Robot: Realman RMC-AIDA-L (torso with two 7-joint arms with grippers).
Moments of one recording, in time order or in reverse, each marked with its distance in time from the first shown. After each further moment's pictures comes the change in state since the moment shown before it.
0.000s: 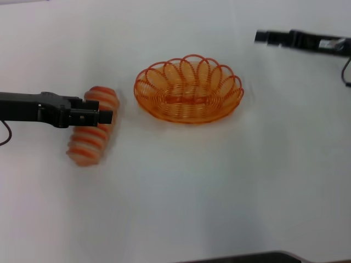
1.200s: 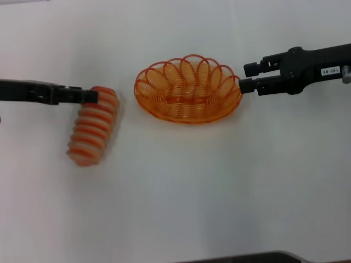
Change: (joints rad) left arm -0.017 0.011 0.004 0.050 0.035 -0.085 -0.193; right arm 0.035 -0.039 -0.130 -0.150 -0.121 -0.435 -0.308
